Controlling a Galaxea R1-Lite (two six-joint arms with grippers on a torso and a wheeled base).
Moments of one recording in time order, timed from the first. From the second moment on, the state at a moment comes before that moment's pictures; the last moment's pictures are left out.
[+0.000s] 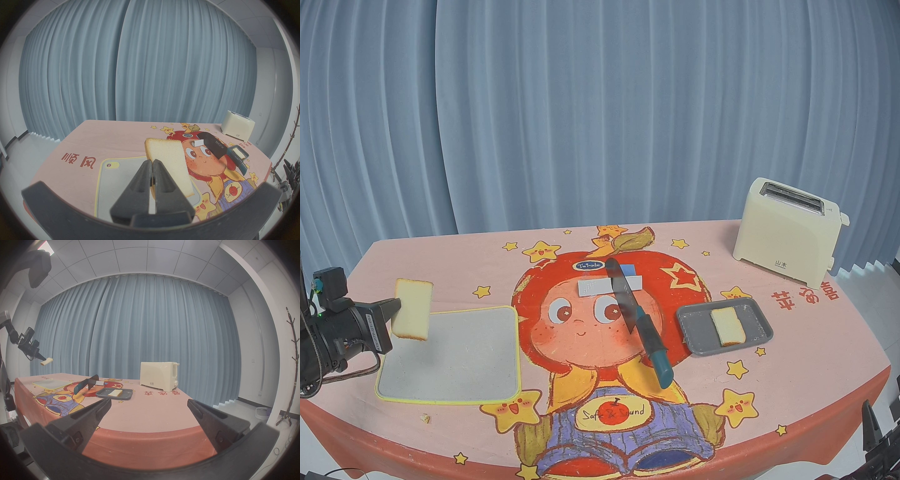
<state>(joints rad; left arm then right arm) -0.14 1.14 -0.51 -0.25 0.02 -0.13 0.00 0.02 -0.02 0.00 0.01 -0.03</state>
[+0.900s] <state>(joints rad) -0.14 1.14 -0.54 -0.28 -0.05 -0.21 0.00 0.02 -0.02 0.00 0.01 -0.03</state>
